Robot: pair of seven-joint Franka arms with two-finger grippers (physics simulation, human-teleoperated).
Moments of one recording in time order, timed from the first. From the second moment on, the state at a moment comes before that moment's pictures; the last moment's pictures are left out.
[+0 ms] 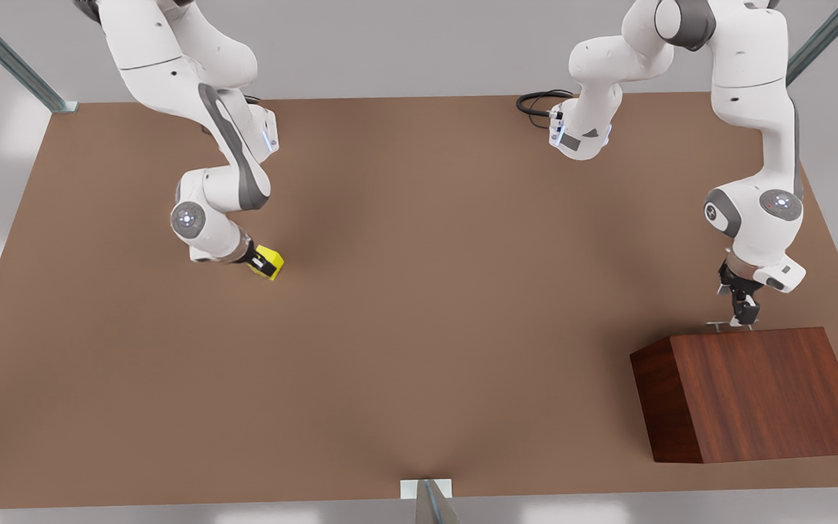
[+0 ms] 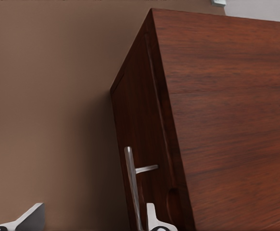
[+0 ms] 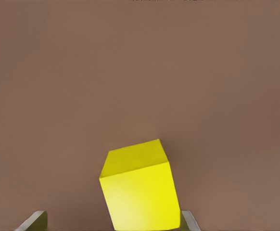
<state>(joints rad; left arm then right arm) 0.09 0.28 0.23 -2.20 0.05 2.85 -1.21 0.04 0.10 0.16 -2.45 0.15 2.40 0.74</state>
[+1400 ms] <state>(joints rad) 0.10 0.16 0.23 -2.23 0.05 2.49 -1.20 0.03 0.25 0.16 -2.45 0.15 2.50 0.55</state>
